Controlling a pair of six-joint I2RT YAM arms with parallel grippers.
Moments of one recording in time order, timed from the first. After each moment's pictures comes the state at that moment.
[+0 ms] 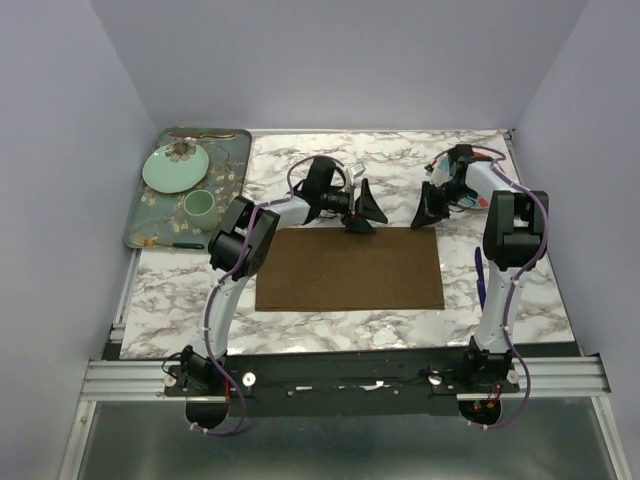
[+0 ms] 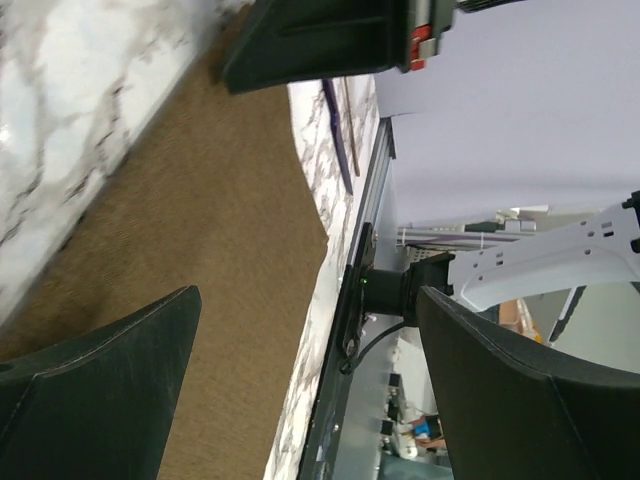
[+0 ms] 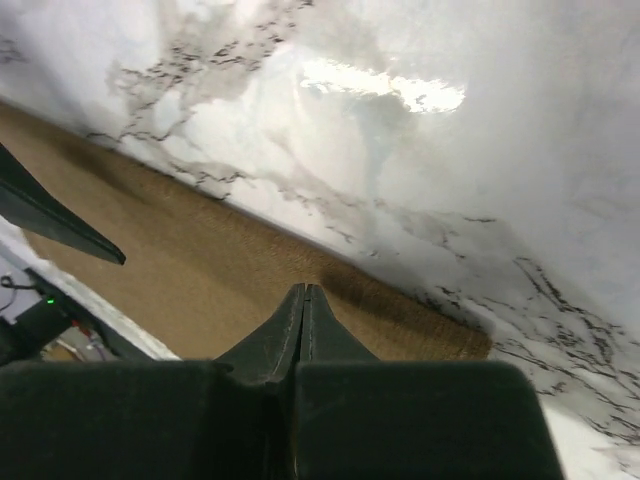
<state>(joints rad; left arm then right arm) -0.52 2.31 1.61 0.23 1.06 -0.91 -0.02 2.17 1.63 -0.87 -0.61 0.04</state>
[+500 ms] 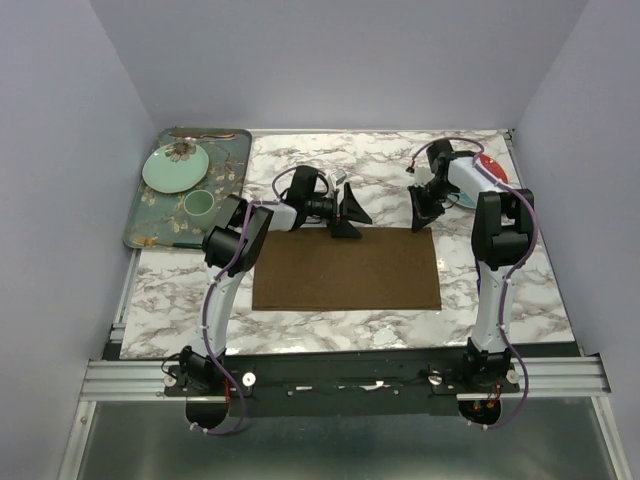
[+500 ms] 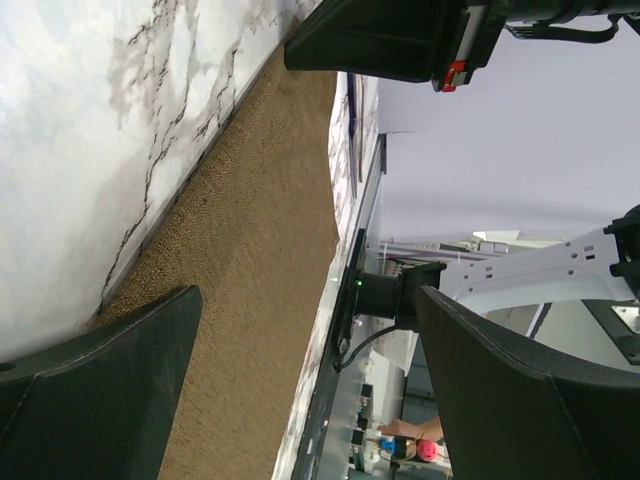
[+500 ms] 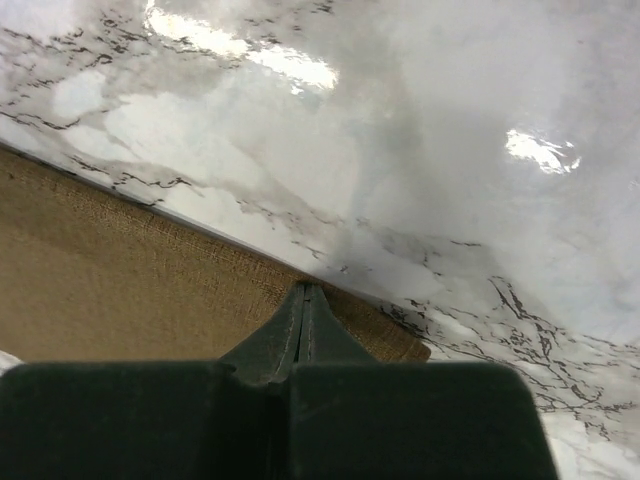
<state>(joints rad) -0.45 2.34 1.46 0.40 1.07 -1.02 0.09 2.21 1.74 -0.97 -0.34 -0.13</state>
